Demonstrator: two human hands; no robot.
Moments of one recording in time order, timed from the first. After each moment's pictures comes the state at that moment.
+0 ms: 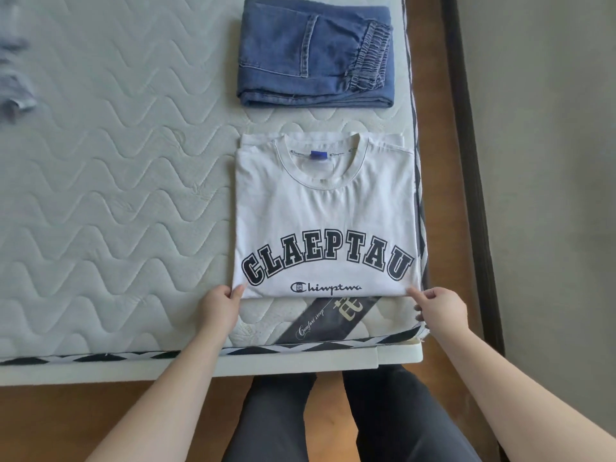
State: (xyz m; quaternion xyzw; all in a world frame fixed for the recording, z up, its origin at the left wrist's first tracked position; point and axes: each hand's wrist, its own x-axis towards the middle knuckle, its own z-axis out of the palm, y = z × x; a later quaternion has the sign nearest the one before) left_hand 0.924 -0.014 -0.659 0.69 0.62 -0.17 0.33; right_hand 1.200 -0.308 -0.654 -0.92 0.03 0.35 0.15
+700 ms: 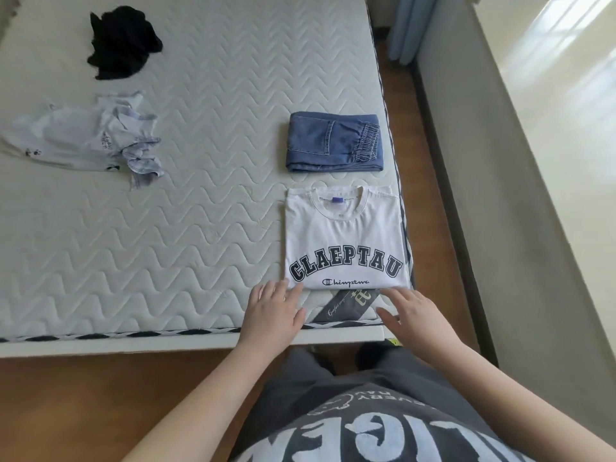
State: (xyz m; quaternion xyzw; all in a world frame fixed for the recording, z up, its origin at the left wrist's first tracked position) left_hand 0.874 -0.080 -0.387 0.96 0.25 -0.09 0.07; right_hand 1.069 -0.286 -0.371 -0.86 -0.45 0.22 0.07
